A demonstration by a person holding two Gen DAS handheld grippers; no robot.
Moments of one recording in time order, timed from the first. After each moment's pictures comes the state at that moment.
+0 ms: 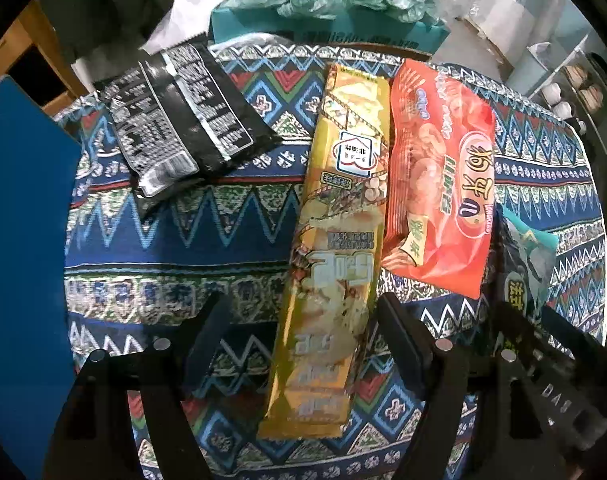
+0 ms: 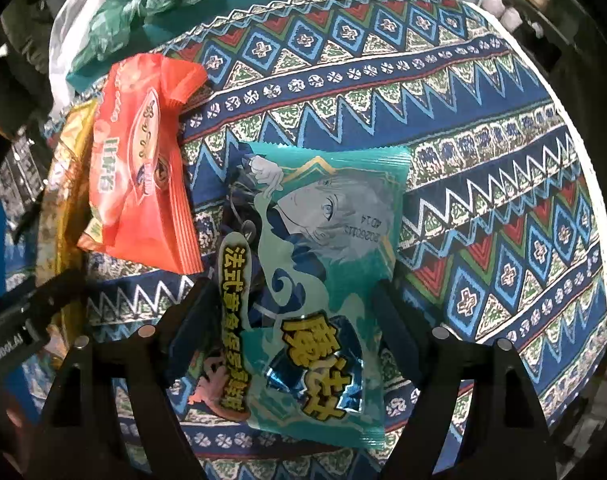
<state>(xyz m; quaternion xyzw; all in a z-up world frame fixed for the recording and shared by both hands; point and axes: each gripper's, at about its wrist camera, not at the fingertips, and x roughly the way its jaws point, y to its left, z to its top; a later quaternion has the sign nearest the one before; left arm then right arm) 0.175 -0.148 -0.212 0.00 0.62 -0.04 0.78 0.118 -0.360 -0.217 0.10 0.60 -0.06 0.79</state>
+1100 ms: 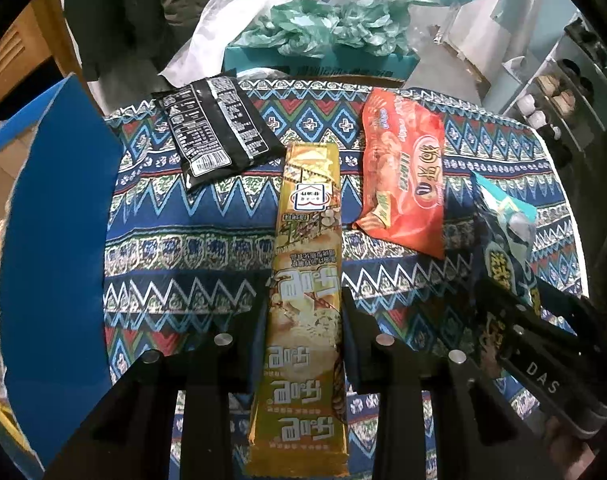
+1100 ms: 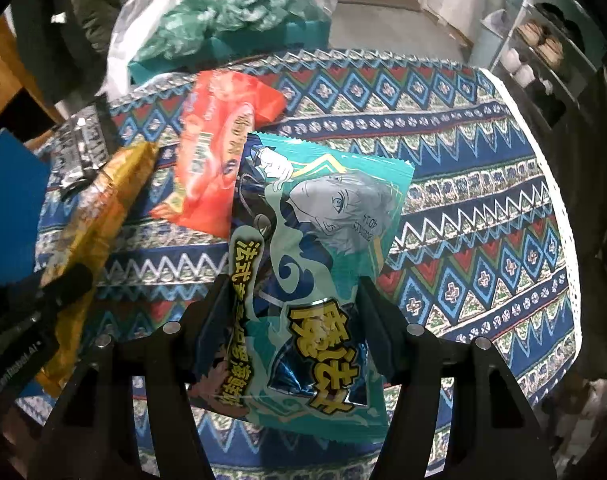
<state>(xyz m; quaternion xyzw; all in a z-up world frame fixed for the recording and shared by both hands) 0.111 -0.129 -0.163 -0.01 0.57 -0.06 0.82 0.089 -0.308 -0.164 0.04 0.57 -0.02 0.82</state>
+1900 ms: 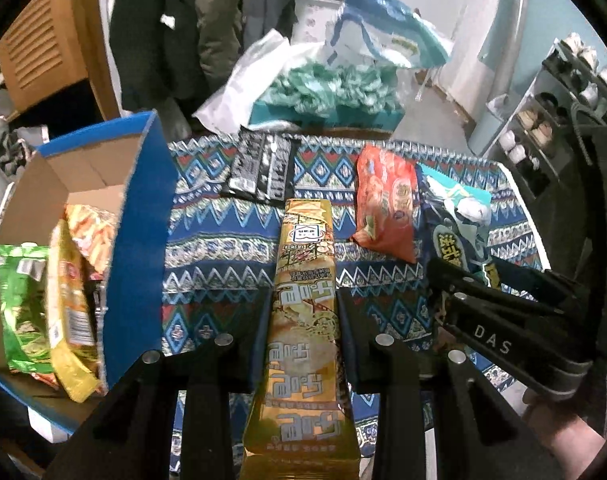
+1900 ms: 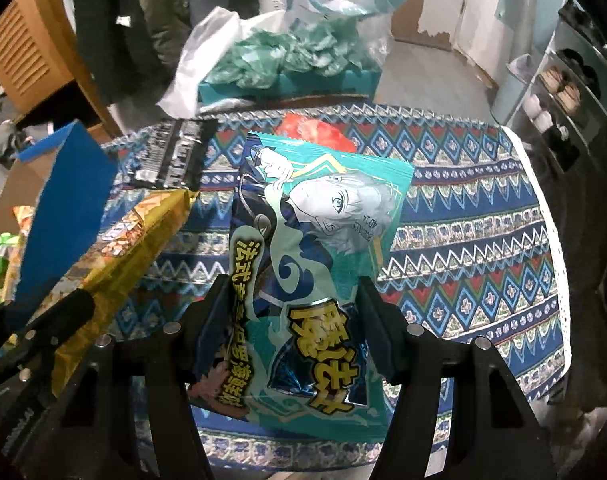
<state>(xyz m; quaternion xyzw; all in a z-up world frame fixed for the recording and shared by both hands) 0.054 -0.093 -0.091 -0.03 0.50 -0.07 0.86 0.072 -0.252 -0.109 0.01 0.52 0.04 0.85</state>
